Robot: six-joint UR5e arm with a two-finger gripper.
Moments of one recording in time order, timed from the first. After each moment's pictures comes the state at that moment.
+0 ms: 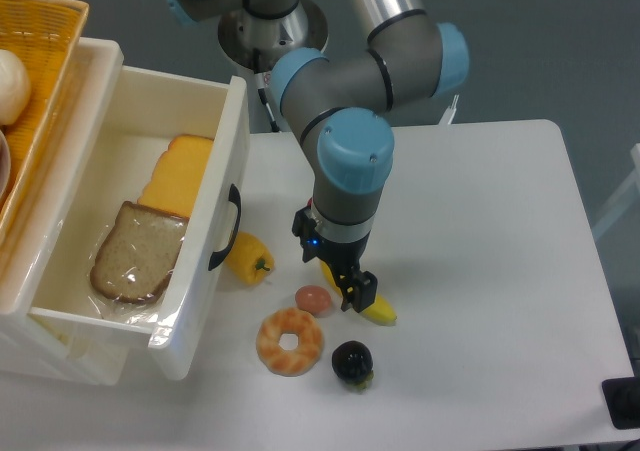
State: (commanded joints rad) arm 2.41 -1.96 -1.59 -1.16 1.47 1.46
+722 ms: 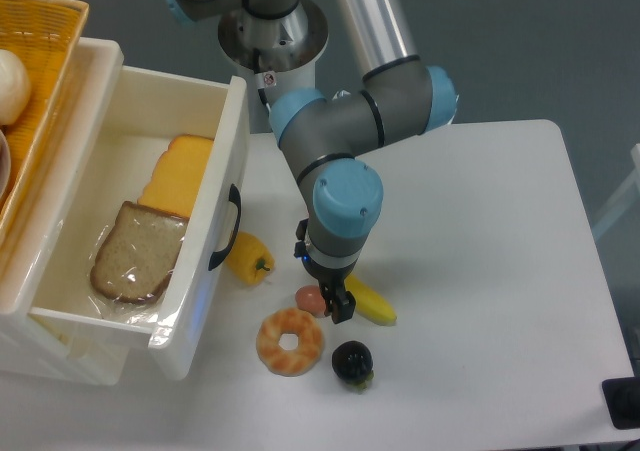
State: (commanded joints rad) arm 2.39 -2.06 -1.60 -1.15 1.50 1.62
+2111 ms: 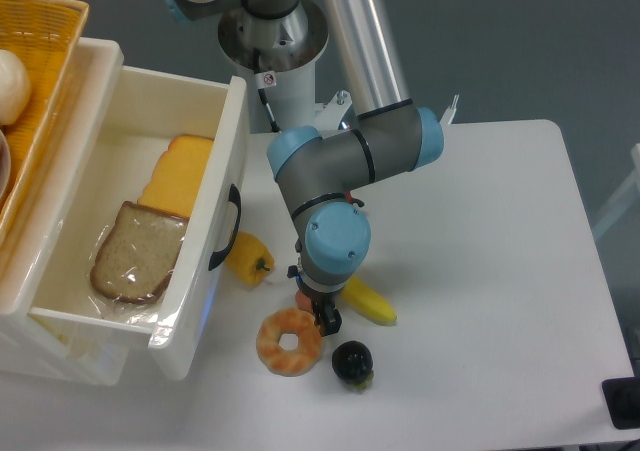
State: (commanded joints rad) arm 2.38 -2.12 -1.62 -1.12 1.51 1.66
